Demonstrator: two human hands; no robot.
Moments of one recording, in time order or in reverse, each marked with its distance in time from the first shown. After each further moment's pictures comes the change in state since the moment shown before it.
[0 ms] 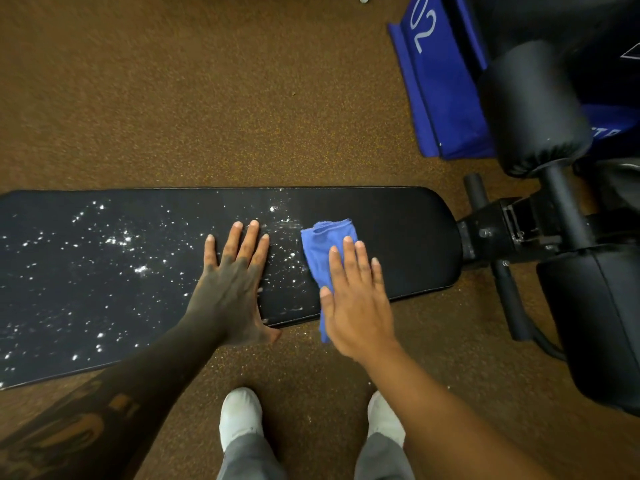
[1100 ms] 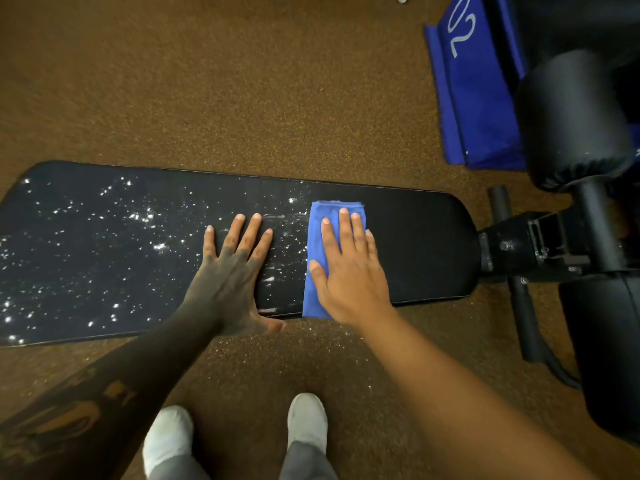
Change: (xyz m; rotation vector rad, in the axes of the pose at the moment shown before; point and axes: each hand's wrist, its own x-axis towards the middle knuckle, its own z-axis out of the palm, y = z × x) left_hand -0.016 -0.010 0.005 -0.043 0.035 -0.051; right_hand 0.045 -0.012 -0.010 0.002 0.003 -0.133
